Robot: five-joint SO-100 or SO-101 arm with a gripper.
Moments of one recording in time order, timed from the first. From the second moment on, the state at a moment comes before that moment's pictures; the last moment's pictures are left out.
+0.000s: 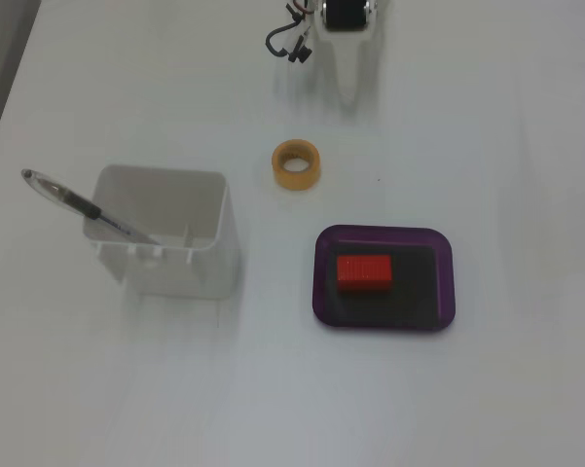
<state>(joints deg) -1.1 192.5 175.6 67.0 0.9</state>
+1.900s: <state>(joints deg) -1.5 131.3 123.3 61.8 -2.2</state>
